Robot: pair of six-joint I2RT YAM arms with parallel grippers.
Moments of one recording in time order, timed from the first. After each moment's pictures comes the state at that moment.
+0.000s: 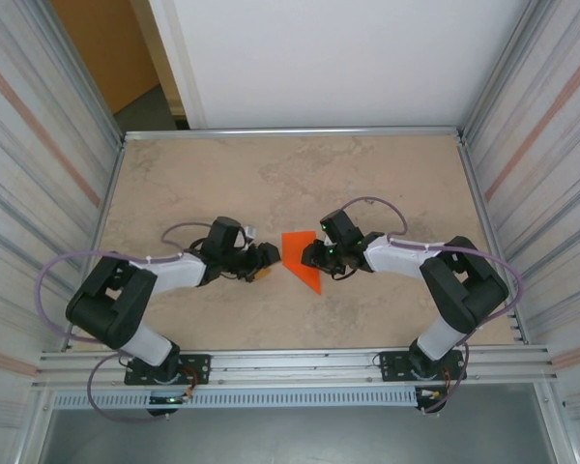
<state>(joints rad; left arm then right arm) -0.53 1.55 0.60 0.15 0.57 -0.99 0.66 1.62 0.79 -0.15 -0.26 0.88</state>
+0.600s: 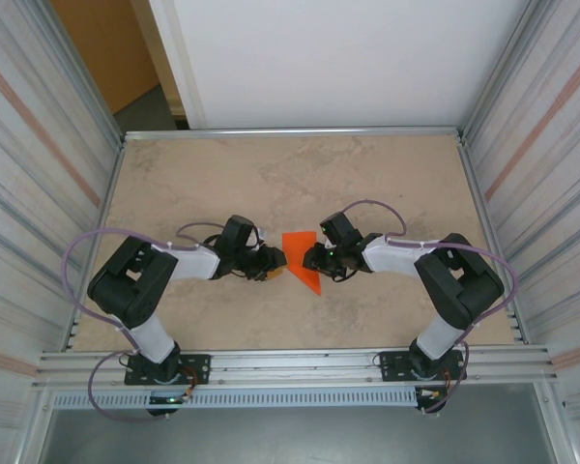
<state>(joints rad) -0.57 1.69 0.67 0.15 0.58 -1.02 0.66 1.66 0.78 -0.14 -0.27 0.88</state>
